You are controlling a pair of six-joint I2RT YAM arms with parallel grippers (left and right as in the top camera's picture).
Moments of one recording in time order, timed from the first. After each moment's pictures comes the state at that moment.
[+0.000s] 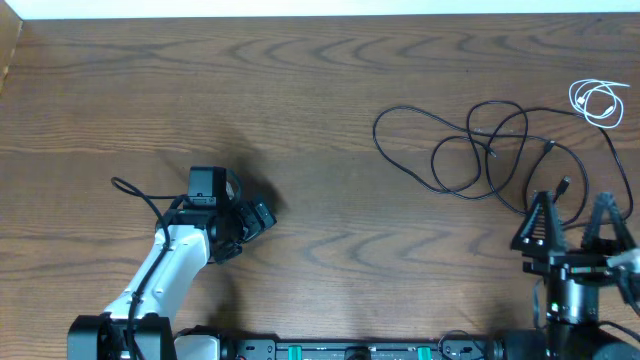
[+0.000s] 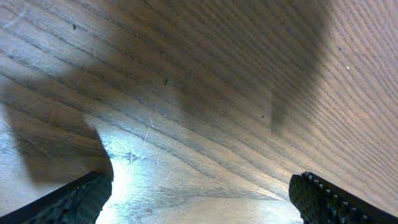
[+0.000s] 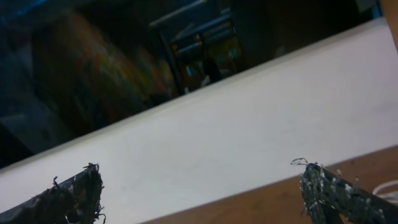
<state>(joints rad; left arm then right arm) -0.04 1.37 0.59 -0.53 0.25 -0.63 0.00 0.01 0.38 -0.05 0.02 0.42</state>
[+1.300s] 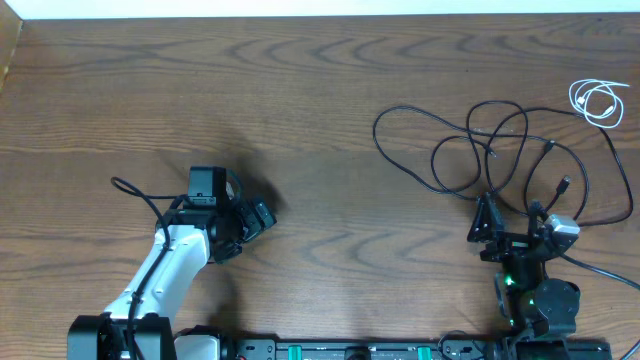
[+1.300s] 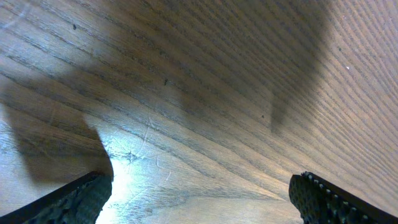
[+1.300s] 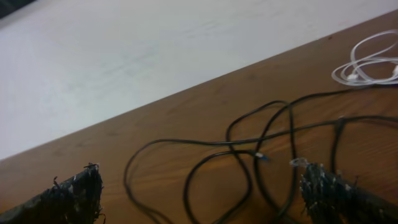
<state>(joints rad) -0.04 1.37 0.59 -0.53 0.25 -0.63 0.04 0.01 0.01 -0.07 0.04 0.39</state>
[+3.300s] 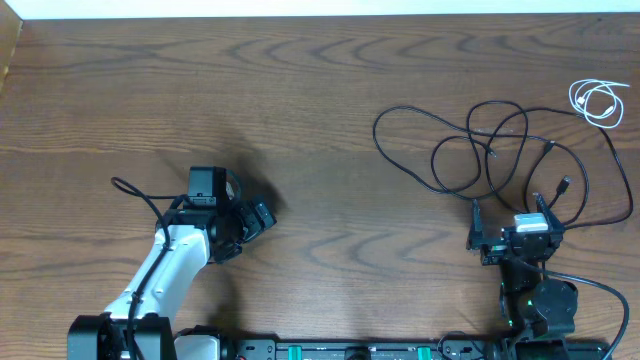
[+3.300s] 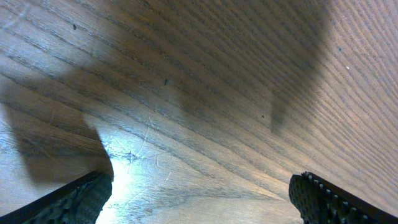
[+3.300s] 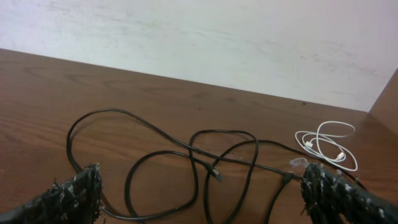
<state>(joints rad) -0.04 1.37 0.59 -0.53 0.25 -0.63 0.07 0.01 0.01 -0.07 0.03 -0.14</state>
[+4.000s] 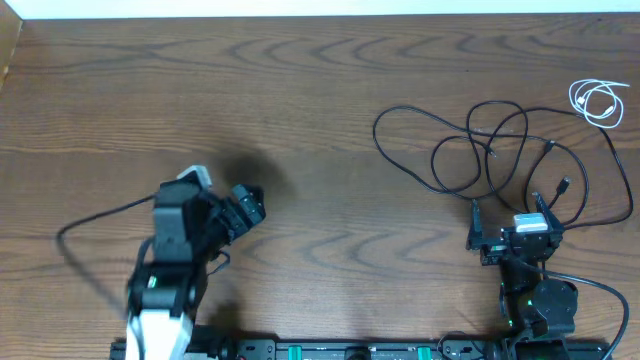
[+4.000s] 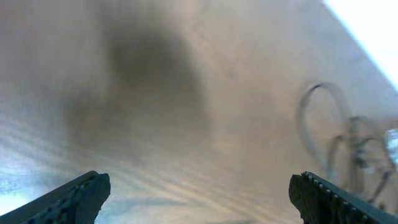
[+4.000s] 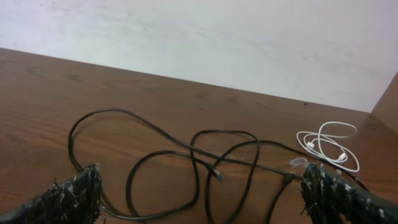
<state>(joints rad) -0.04 0.78 0.56 -0.54 0.23 -0.63 0.07 0.01 0.01 -0.07 0.03 -0.14</state>
